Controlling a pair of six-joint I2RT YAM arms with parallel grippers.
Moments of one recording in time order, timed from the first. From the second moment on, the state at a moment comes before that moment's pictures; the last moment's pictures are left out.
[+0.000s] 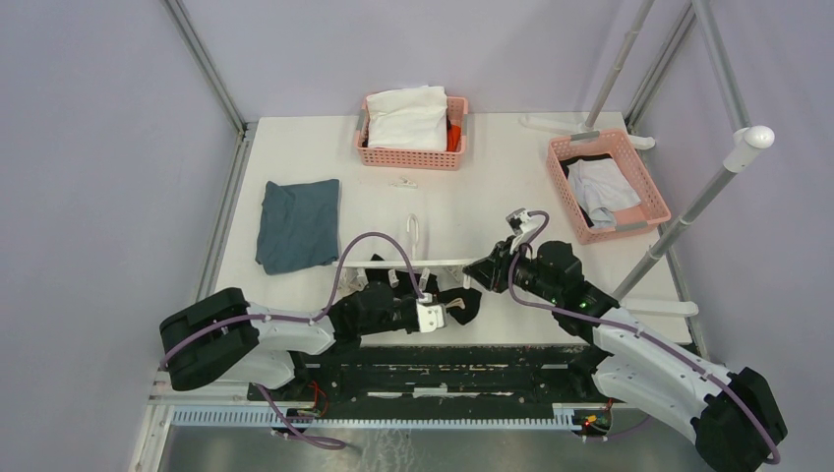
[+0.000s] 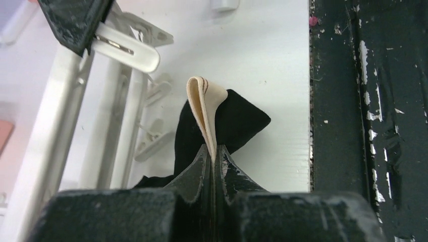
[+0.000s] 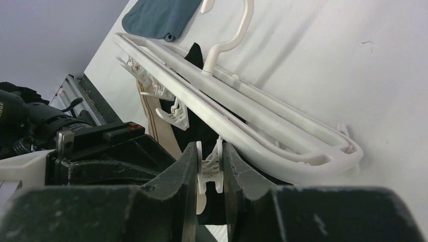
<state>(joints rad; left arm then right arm) -1.09 1.31 0.29 0.74 0.20 0.46 0.65 0.85 0.40 0.16 -0.25 0.48</state>
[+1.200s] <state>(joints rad) -1.09 1.44 0.29 0.90 0.24 0.83 0.65 0.79 0.35 0.34 -0.22 0.40</state>
